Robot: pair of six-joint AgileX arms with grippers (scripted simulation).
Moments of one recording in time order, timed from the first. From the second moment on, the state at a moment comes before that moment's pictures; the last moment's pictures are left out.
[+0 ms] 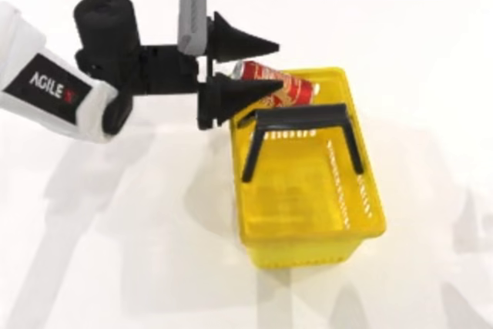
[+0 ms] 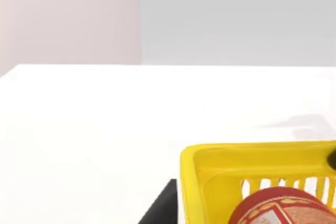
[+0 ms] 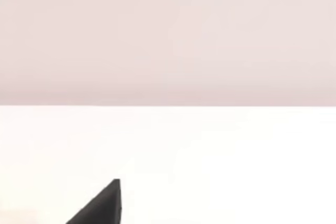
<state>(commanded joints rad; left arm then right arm) -0.31 2.27 1.19 1.04 1.26 0.04 0.00 0.00 0.00 0.00 0.00 0.00</state>
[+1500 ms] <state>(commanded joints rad) -0.16 1.40 0.73 0.58 0.75 -0.06 0.31 0.91 0.90 -0.67 0.00 -0.46</state>
